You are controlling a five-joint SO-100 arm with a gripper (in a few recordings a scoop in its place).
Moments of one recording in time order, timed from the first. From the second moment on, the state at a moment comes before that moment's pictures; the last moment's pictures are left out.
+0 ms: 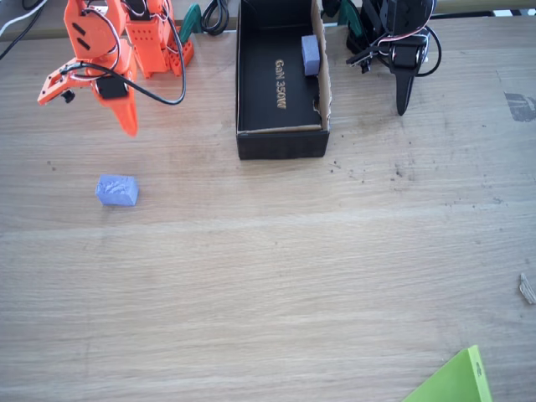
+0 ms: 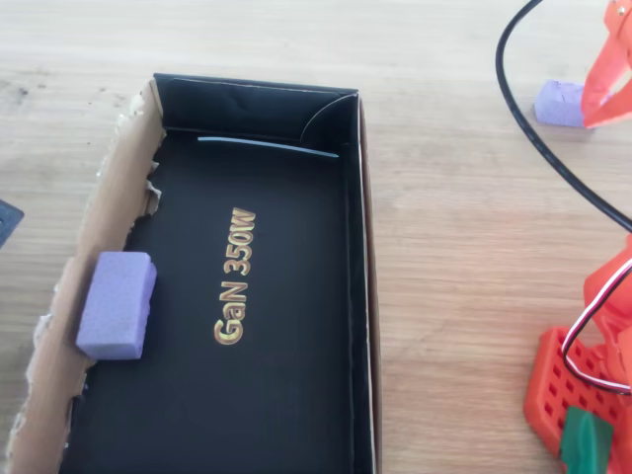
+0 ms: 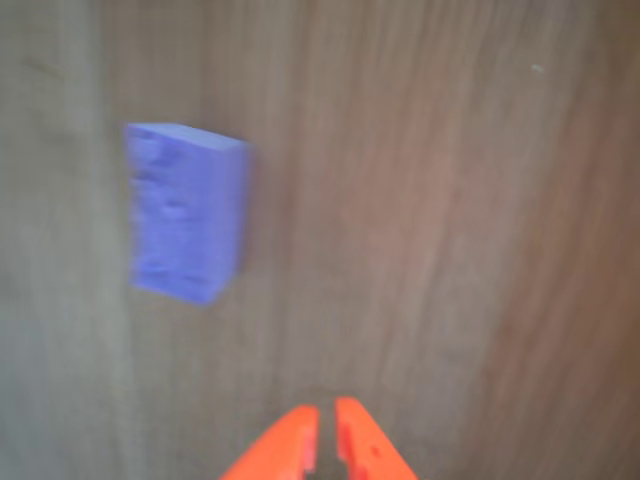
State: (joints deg) arm 90.4 116.0 120.2 75.1 10.0
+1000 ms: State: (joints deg) arm 99.5 108.8 114.6 71.0 -0.4
